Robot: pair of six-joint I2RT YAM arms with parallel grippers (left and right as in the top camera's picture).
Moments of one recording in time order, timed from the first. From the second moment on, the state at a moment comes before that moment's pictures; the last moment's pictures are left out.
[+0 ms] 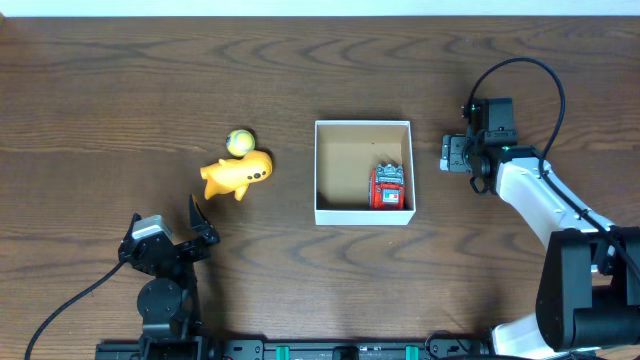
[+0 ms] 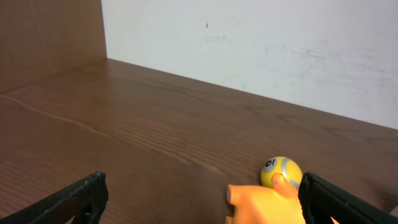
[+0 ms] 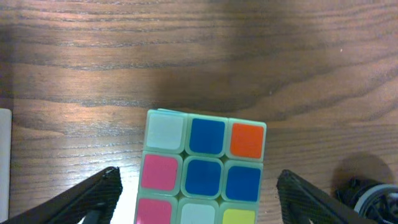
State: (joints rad) left arm 0.00 0.01 0.03 -0.12 -0.26 -0.17; right arm 0.07 1.69 0.96 -0.31 0.14 0.08
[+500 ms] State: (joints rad) left arm 0.00 0.01 0.03 -0.12 -0.26 -0.17; right arm 0.07 1.79 0.96 -0.28 0.14 0.04
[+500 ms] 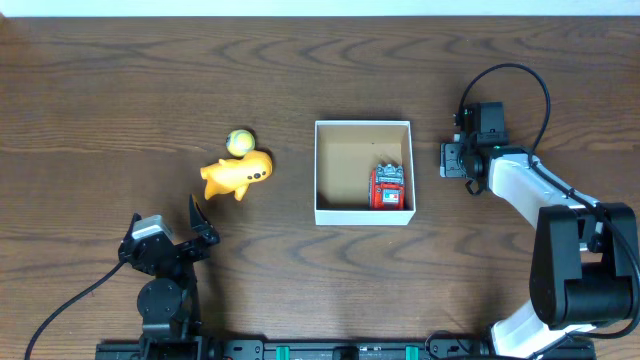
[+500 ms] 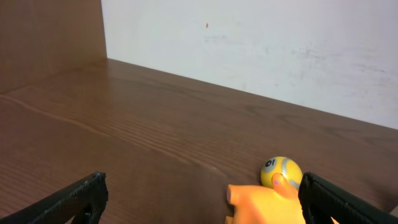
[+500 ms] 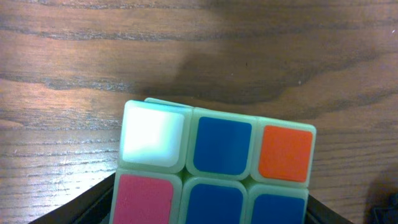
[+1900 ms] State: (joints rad) left arm 0.00 0.01 0.03 -0.12 -0.26 -0.17; right arm 0.44 1.27 1.01 -0.45 0.12 0.06
